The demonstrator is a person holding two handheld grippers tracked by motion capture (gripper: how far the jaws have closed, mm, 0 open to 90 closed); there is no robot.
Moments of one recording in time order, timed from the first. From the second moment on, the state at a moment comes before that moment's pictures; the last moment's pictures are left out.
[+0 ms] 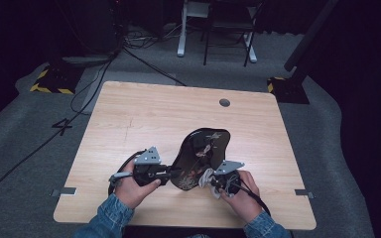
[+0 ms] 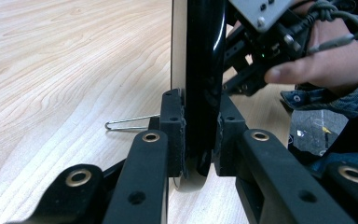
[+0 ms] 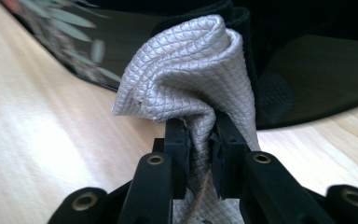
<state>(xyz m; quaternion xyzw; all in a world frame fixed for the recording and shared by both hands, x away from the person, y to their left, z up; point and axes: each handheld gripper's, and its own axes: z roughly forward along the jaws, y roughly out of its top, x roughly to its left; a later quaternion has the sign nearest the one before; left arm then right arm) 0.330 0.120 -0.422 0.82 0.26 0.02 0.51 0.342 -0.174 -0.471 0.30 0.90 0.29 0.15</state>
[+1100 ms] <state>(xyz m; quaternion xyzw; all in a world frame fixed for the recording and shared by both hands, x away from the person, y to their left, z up) 0.332 0.118 -0.424 0.81 0.26 0.02 0.52 0.331 -0.182 -0.309 0.23 0.82 0.49 0.20</state>
